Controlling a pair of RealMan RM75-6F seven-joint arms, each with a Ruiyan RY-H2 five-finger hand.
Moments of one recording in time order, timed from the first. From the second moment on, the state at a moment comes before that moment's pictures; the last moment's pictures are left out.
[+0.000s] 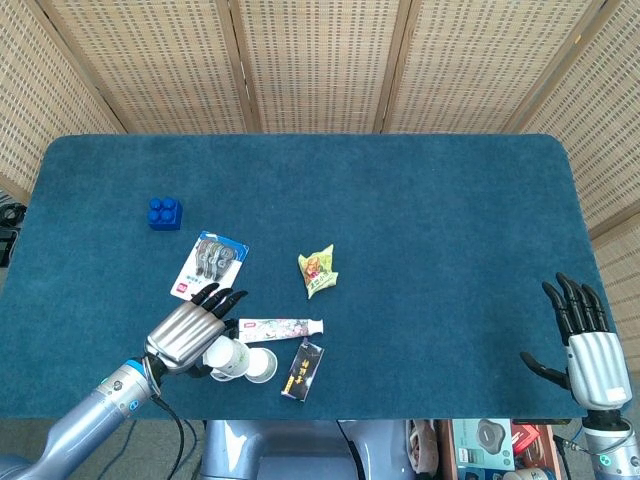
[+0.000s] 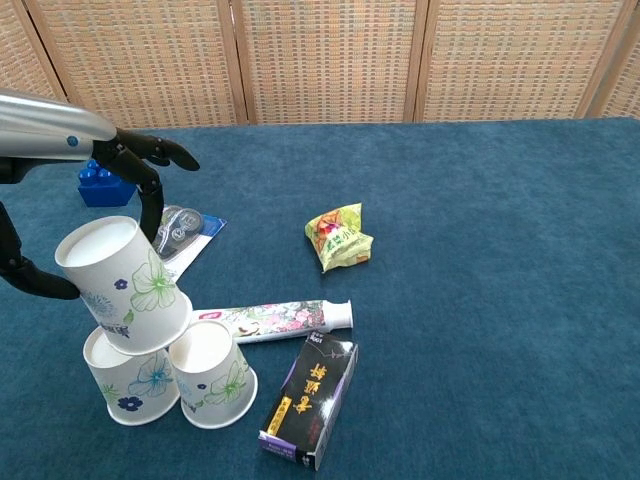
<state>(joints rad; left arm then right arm) -0.89 -0.94 0.06 -2.35 0.89 1.00 0.70 0.06 -1.20 0.08 -1.56 -1.63 1.64 0.07</state>
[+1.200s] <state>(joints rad) -0.95 -1.04 0.06 -2.33 0.77 1.06 0.77 0.06 -1.20 0.08 -1.56 -1.64 1.66 0.08</state>
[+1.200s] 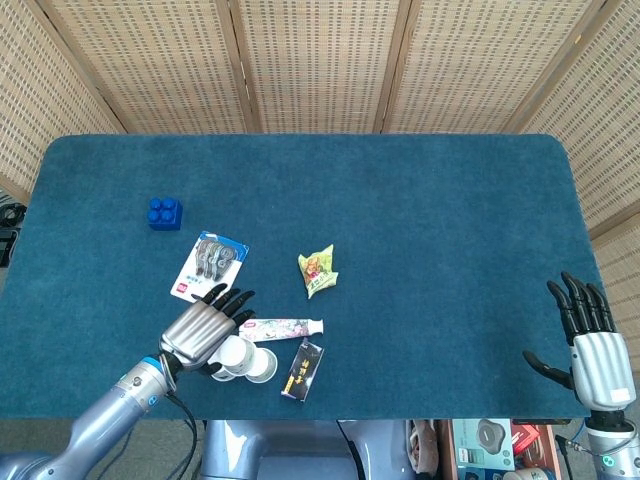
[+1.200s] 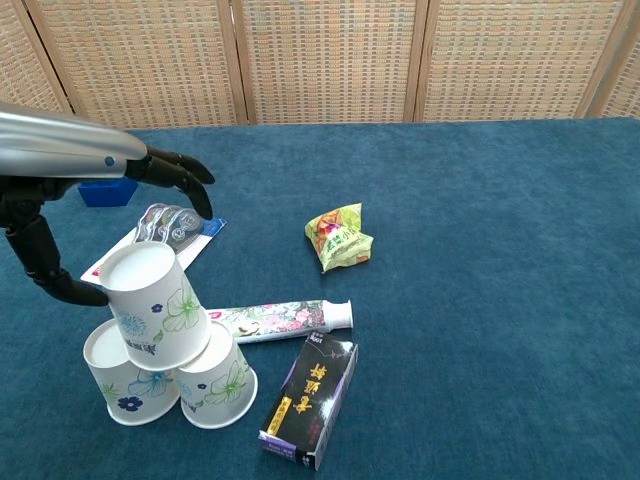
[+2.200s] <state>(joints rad) -0.39 -1.13 0.14 -2.01 1.51 1.50 0.41 0.07 -1.21 0.07 -1.57 -1.66 1.65 0.03</state>
